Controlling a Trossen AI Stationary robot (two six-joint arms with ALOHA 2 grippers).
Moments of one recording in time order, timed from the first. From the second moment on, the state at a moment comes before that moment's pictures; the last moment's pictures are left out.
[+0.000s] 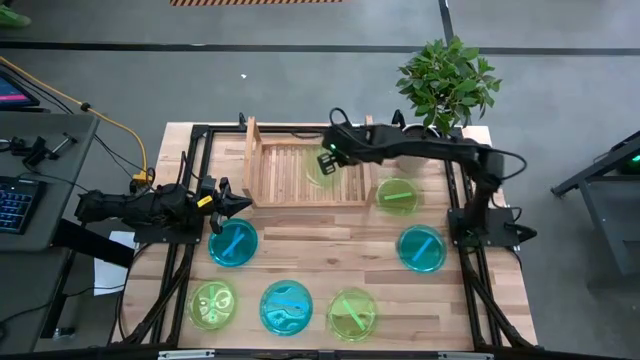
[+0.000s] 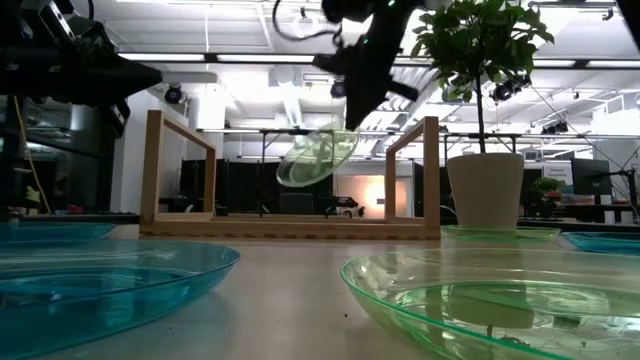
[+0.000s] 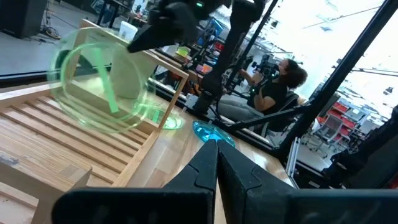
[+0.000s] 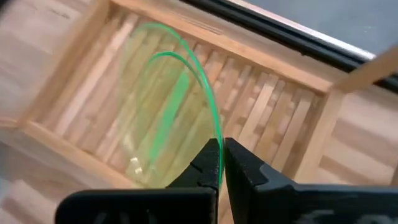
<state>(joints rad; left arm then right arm) -0.07 0.01 0.01 0.04 -0.18 -0.46 -0.27 1.86 1.70 -0.92 0.32 0.72</state>
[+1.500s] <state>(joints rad) -0.07 0.01 0.01 0.04 -0.18 -0.46 -0.20 2.00 2.00 -1.25 0.25 0.44</state>
